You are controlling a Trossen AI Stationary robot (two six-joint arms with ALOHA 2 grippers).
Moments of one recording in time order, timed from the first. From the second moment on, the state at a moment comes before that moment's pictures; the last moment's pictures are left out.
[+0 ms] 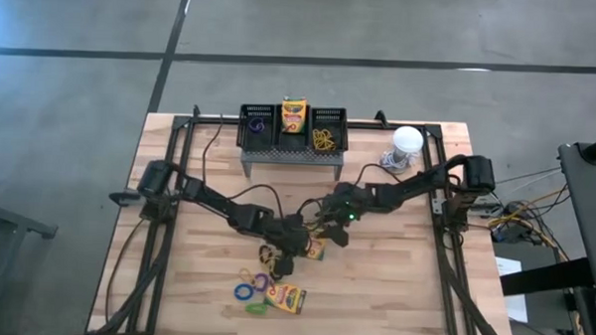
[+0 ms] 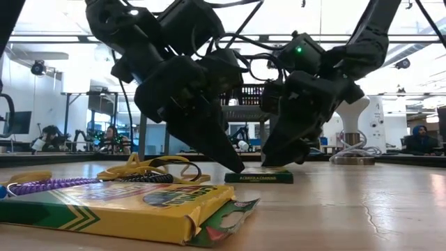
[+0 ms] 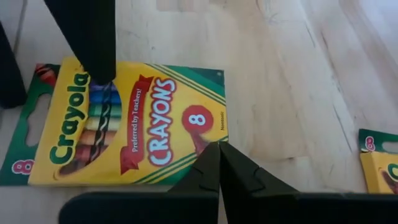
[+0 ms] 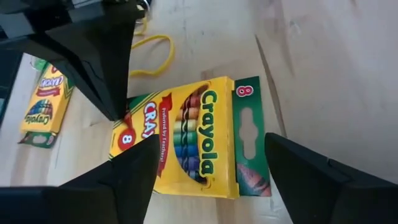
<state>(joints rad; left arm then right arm) -0.18 1.99 1.00 0.14 0.12 -0.13 -0.05 1.78 0.68 0.35 -0.36 0.41</state>
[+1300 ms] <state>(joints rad) -0.18 1.77 0.99 0.01 -0.23 -0.19 0.02 1.67 0.71 0.26 -0.50 0.34</state>
